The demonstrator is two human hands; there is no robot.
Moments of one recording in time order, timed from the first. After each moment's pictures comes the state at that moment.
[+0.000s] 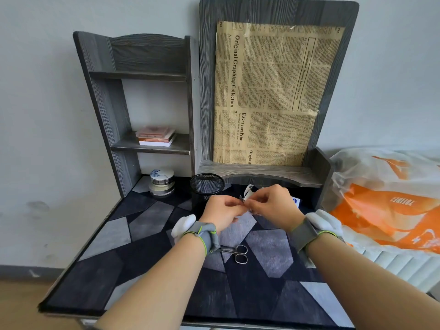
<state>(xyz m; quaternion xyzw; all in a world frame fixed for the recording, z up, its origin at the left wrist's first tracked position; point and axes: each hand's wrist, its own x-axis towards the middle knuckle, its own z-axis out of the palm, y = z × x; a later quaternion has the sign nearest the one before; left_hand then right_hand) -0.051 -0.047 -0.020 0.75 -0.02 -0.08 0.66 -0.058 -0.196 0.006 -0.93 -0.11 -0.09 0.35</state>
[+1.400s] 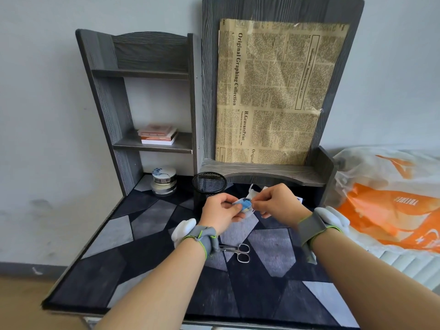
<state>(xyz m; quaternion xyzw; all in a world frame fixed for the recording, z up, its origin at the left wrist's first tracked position) -0.043 -0.042 -0.039 0.70 -0.03 -0.04 0.72 -0.046 -0.201 0.004 -0.90 -0.05 -0.02 0.43</state>
